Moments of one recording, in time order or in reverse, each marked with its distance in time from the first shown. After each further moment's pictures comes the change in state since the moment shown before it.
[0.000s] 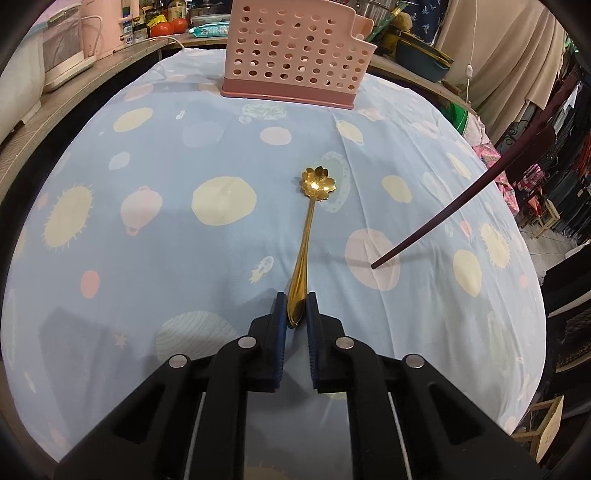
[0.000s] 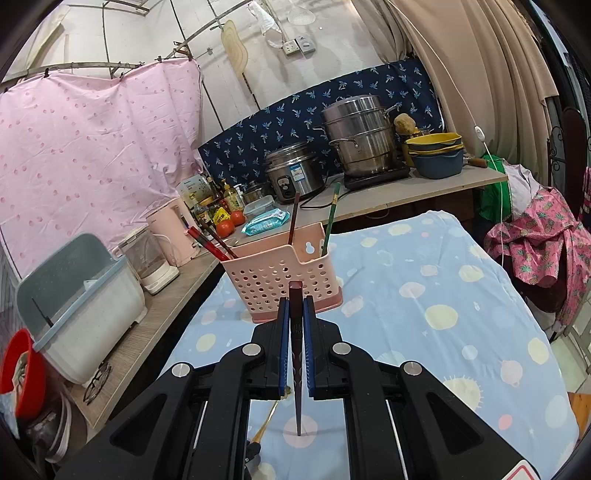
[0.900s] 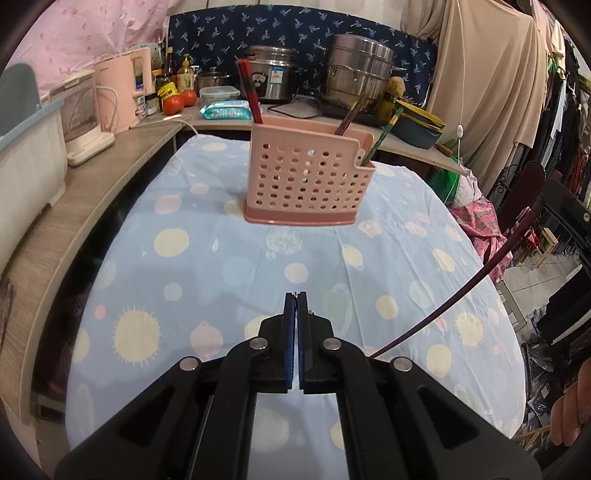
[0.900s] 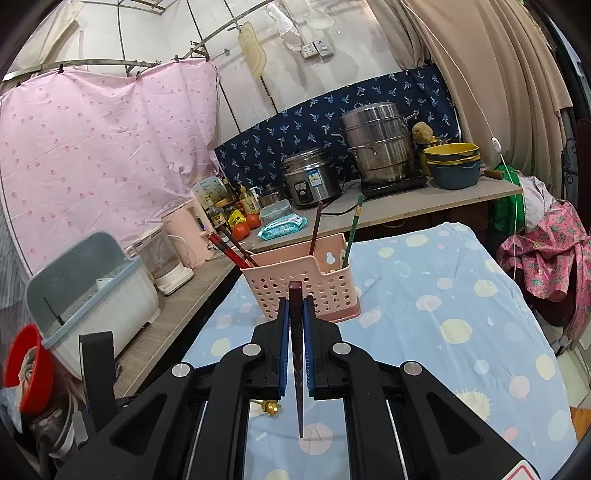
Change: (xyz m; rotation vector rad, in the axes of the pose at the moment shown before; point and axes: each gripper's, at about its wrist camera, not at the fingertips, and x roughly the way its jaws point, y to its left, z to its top) left arm -0.086 0.012 0.077 0.035 -0.236 0.018; right arm 0.000 0.016 0.019 -0.039 -0.011 0.051
